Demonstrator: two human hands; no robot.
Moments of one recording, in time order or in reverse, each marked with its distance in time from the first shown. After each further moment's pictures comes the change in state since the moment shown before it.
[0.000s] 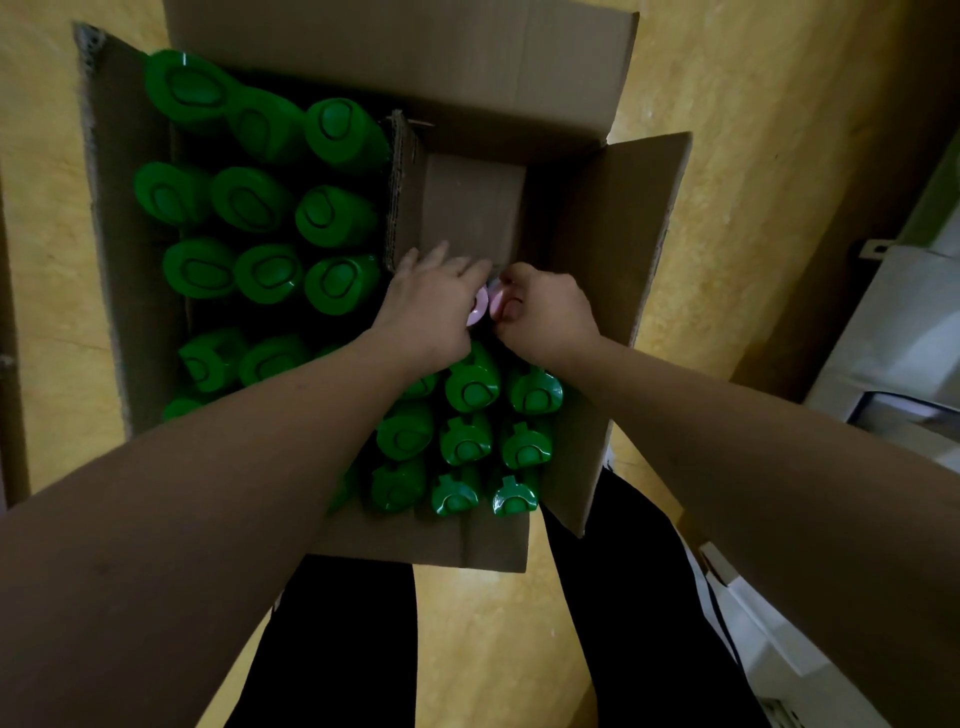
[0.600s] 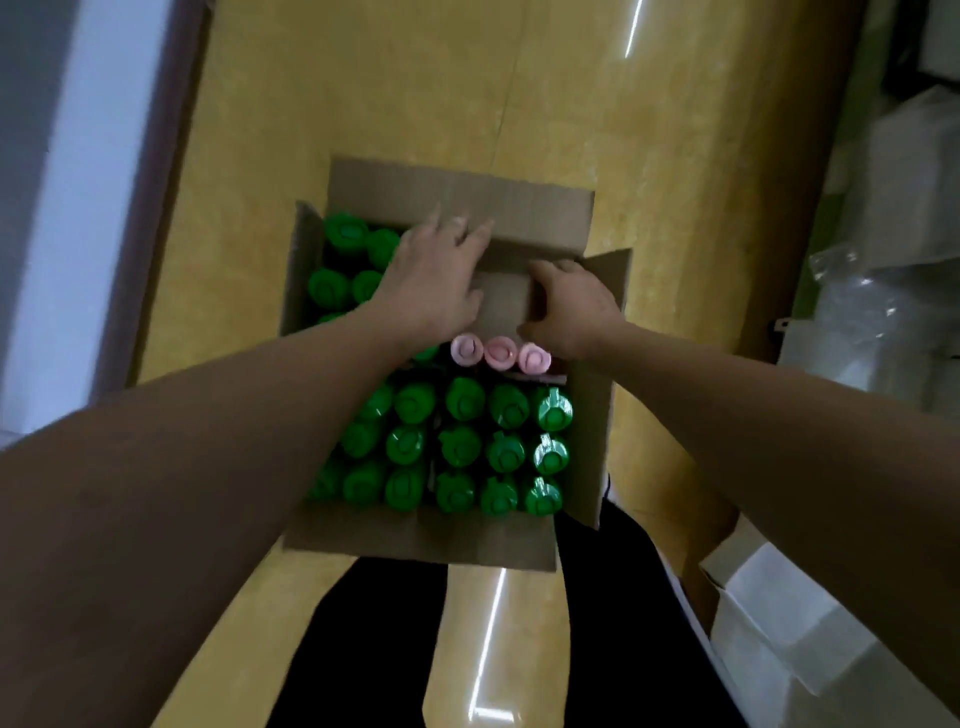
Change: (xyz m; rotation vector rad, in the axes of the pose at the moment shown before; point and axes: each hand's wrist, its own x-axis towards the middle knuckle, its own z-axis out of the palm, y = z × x) left_hand -0.118 -0.005 -0.161 0.028 0.379 0.043; right_hand -0.097 -0.114 -0.096 -0.251 0.166 -0.067
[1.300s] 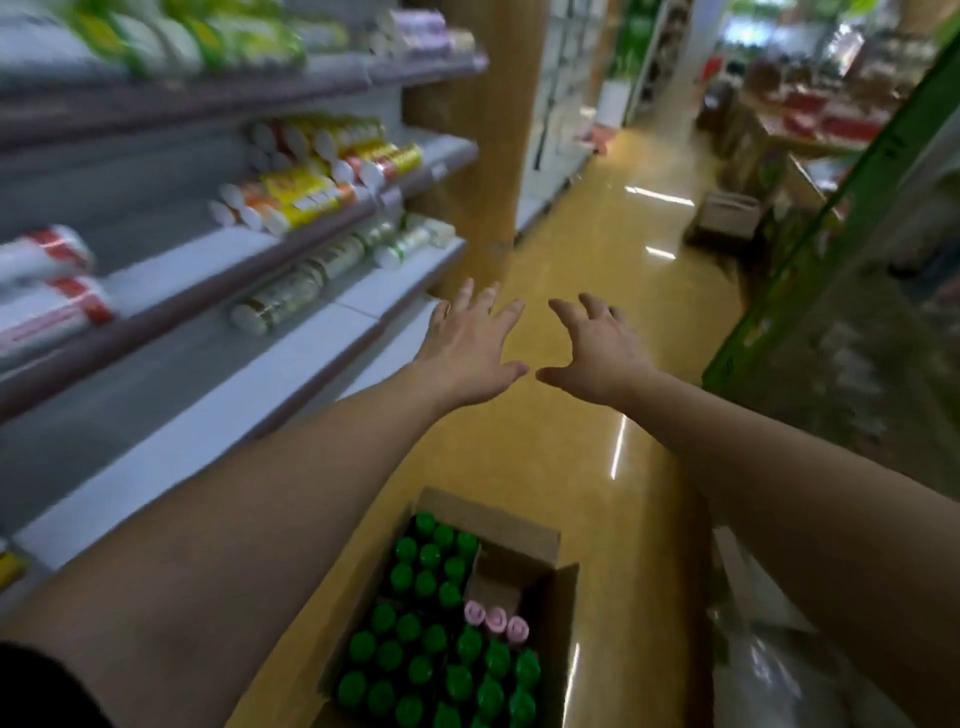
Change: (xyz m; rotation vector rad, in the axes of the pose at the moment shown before) left_hand -0.296 0.145 -0.422 0.163 0.665 -0.089; right_hand -0.370 -0.236 -0.354 -0.361 0.694 -0.309
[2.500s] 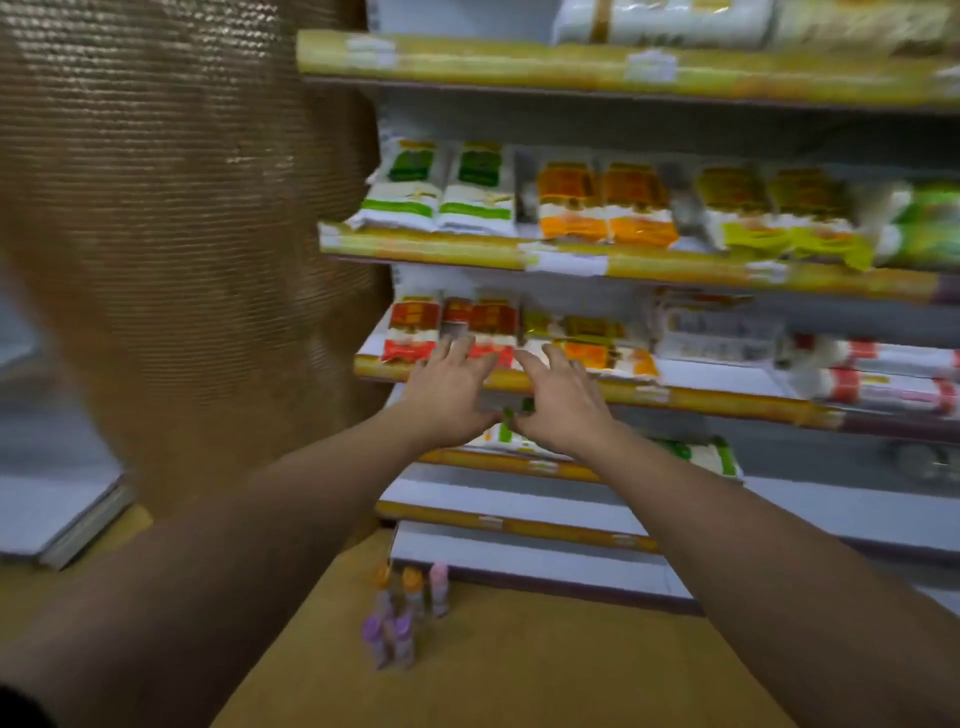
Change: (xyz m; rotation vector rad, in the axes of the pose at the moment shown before) left_hand -0.871 -0.170 -0.277 0.285 0.112 -1.244; right_hand -0.531 -0.686 -0.019 0.220 -0.149 -1.281
